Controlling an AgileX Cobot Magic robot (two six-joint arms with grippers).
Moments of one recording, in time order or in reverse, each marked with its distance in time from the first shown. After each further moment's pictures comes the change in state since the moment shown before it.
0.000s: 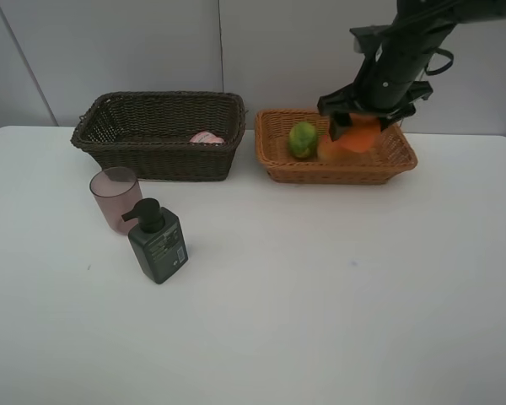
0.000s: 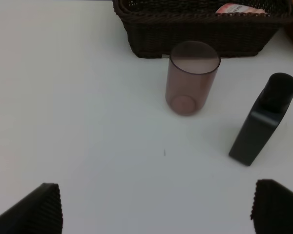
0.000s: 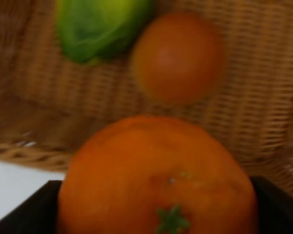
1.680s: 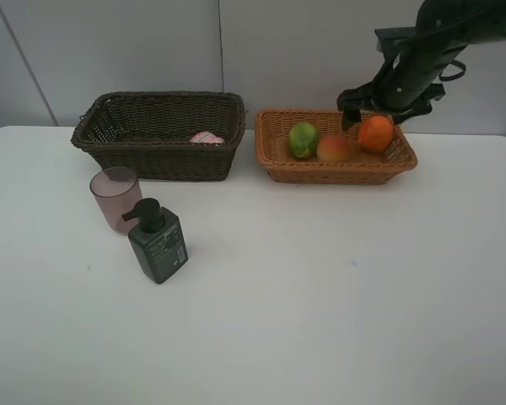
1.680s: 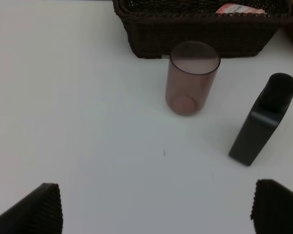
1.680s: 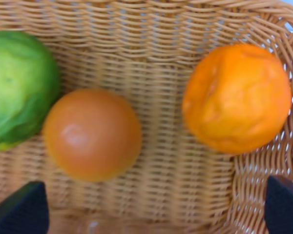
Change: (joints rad) left arm 0.000 0.000 0.000 0.000 0.000 0.000; right arm -0.084 0.044 0.014 -0.015 -0.174 0.004
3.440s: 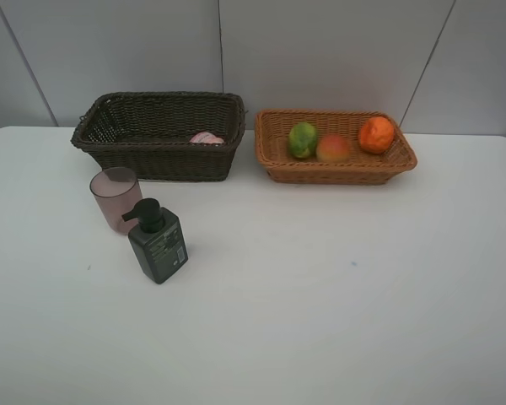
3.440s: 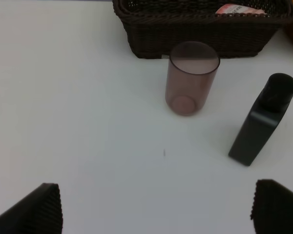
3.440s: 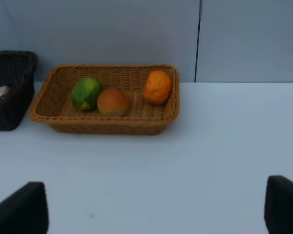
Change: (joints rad) left arm 0.000 0.000 0.000 0.000 0.000 0.000; right arm -0.089 -1.864 0.748 0.124 0.454 -0.101
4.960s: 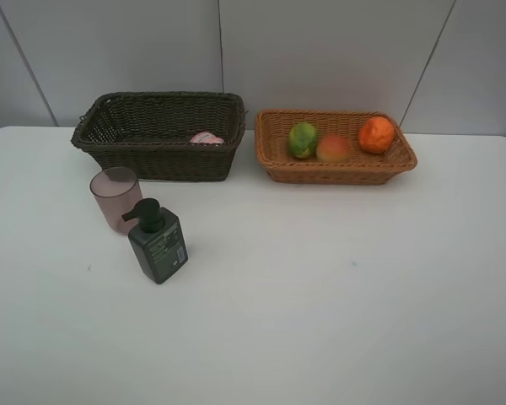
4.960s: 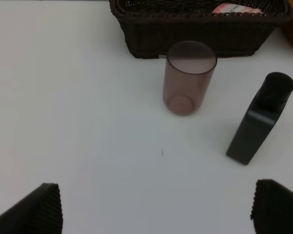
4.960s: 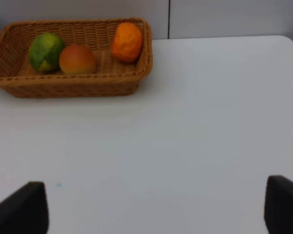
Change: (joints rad) left arm -0.009 0.000 0.000 0.000 0.000 0.000; right arm -0.127 -0.112 0.223 0.025 -0.037 -0.034
